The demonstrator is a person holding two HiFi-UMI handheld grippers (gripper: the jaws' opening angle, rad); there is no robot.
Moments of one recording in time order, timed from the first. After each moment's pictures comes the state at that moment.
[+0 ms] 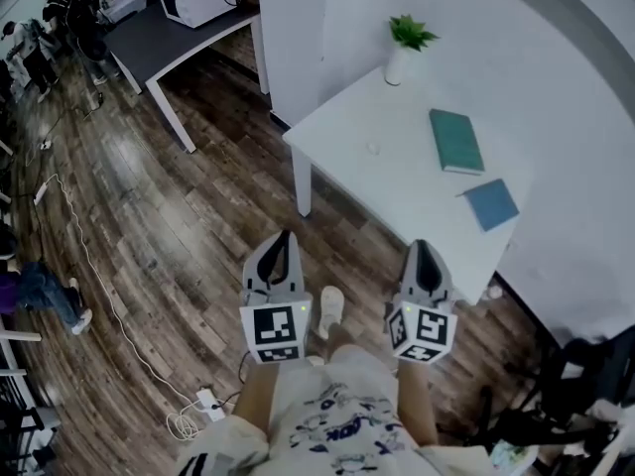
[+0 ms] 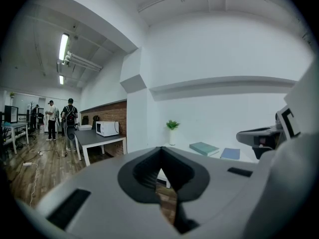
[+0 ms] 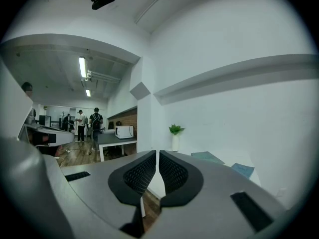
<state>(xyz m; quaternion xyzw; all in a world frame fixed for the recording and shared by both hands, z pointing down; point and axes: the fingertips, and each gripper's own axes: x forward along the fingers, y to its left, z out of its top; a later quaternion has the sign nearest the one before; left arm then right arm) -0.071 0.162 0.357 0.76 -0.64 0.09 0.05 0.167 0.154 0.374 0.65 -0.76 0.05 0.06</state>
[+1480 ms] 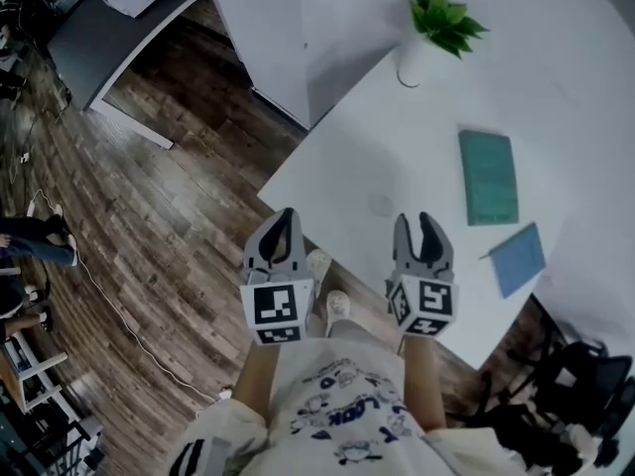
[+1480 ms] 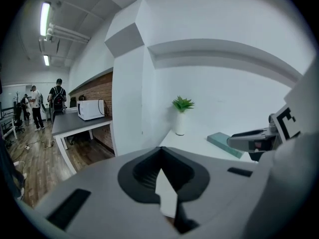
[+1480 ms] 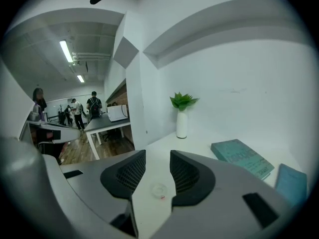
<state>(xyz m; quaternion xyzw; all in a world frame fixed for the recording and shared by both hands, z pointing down) -0.076 -0.154 0.435 0.77 -0.60 0.17 0.14 0.141 -0.152 0.457 0.63 -0.75 0.15 0.15</state>
